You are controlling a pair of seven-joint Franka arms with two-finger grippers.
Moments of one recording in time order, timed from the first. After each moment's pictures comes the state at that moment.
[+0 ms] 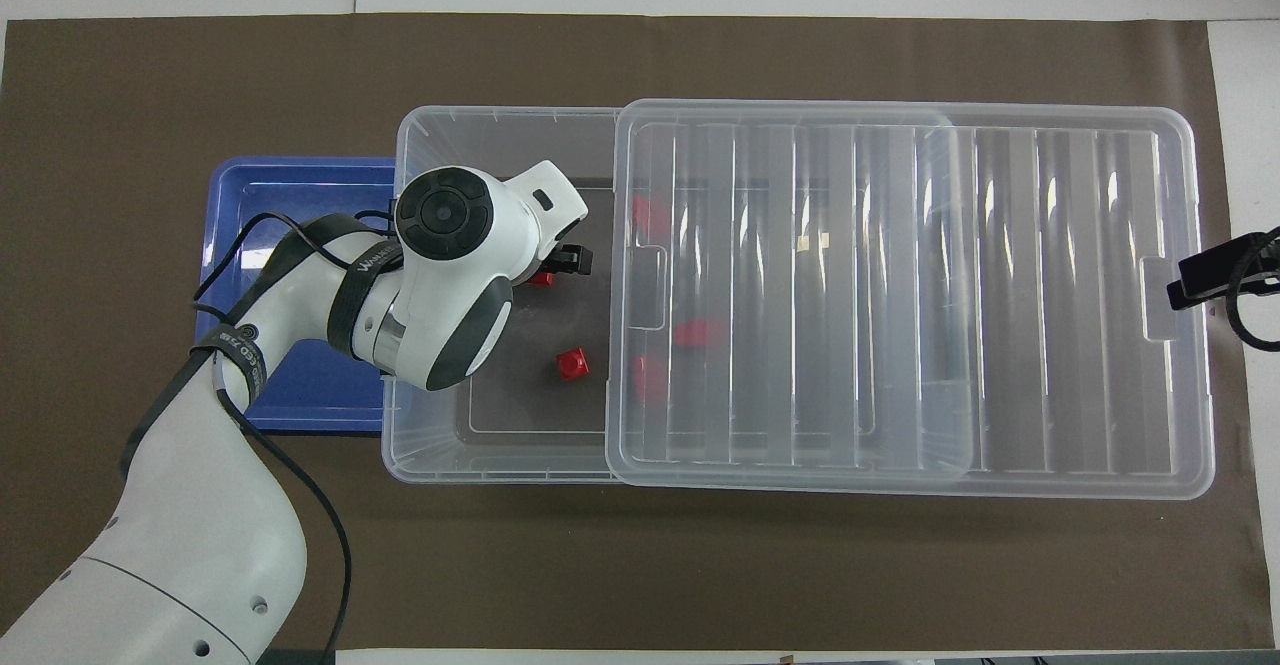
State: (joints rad) left arm -0.49 0.40 -0.05 -1.85 0.05 2.35 -0.35; right arm -0.09 0.01 -0.02 -1.58 -0.01 1.43 -0.12
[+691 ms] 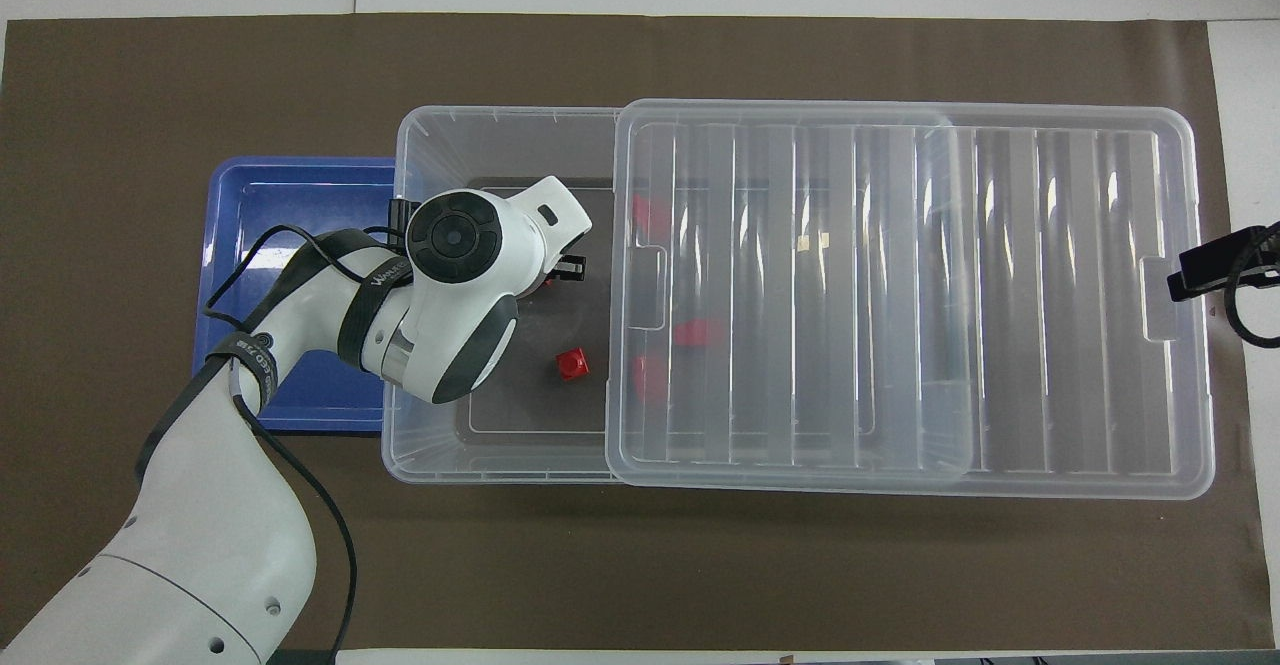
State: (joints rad) left arm -0.50 0.40 -0.05 -1.89 0.06 2.42 -0.41; right arm -0.09 0.01 -0.03 -1.58 -0.01 1.45 -0.12
